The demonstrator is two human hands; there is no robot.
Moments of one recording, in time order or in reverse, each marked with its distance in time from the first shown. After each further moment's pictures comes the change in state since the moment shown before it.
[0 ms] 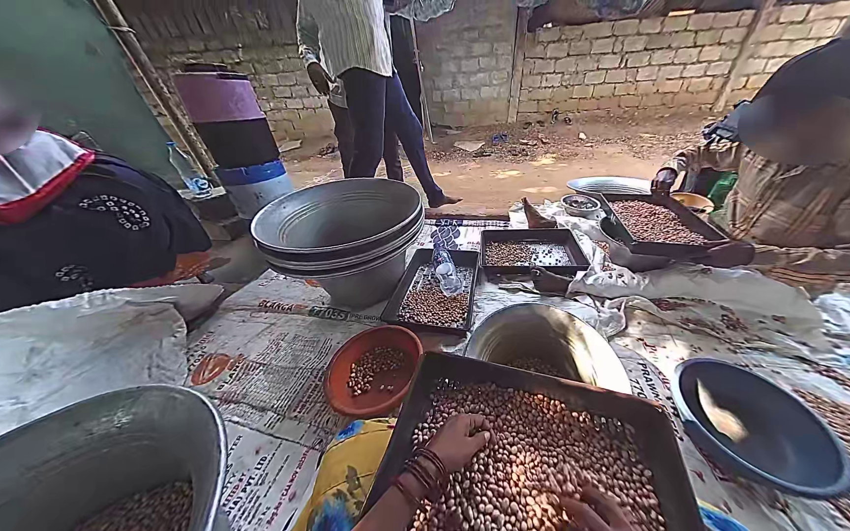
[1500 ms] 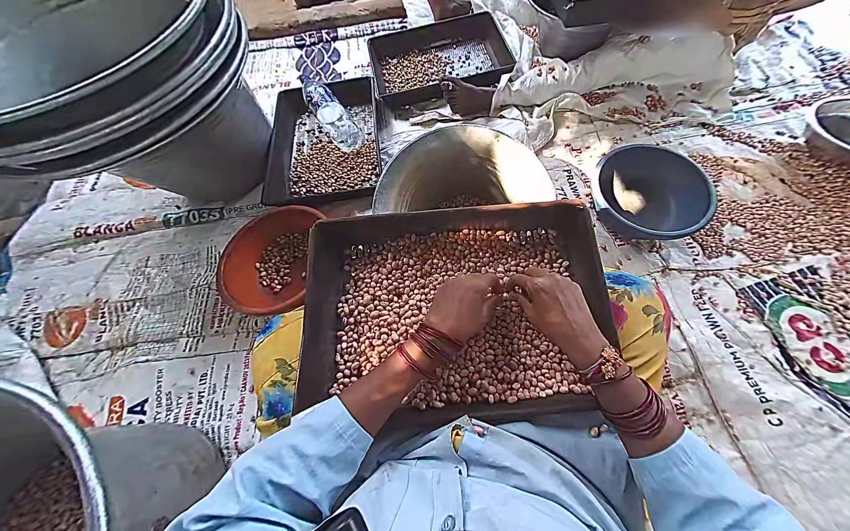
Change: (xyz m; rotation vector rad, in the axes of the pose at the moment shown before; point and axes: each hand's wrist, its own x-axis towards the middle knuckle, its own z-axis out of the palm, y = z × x) left_hand 0.006 0.095 0.081 0.504 -0.042 0.231; right_hand 0.036 0.011 -0.009 -0.144 0.171 0.203
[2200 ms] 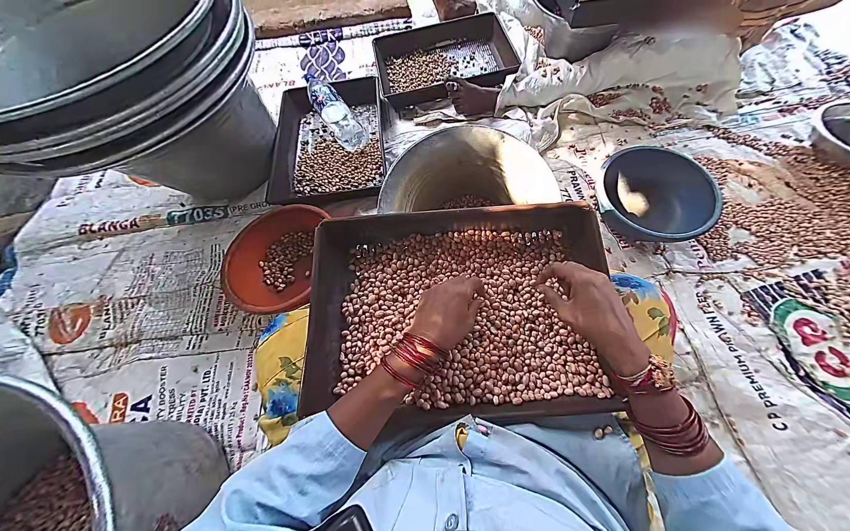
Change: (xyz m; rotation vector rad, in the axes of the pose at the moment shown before) left_hand -0.016 -0.015 -0.005 0.102 -0.038 -0.077; right_hand -0.014 0.023 -0.023 0.211 0.130 0.103
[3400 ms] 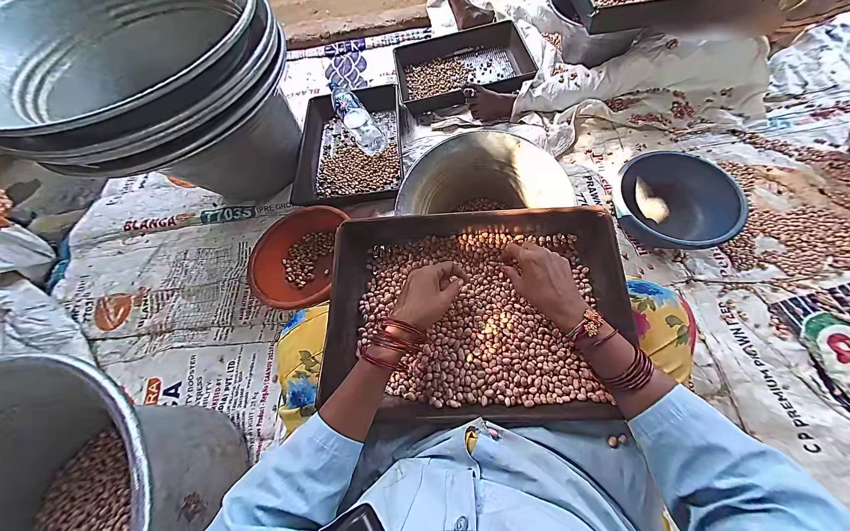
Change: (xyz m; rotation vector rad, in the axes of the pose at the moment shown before) left_hand -0.006 -0.048 -0.022 -0.385 0.181 -0.157; right_hand 0.060 -0.038 0.048 -0.152 -0.006 -0.150
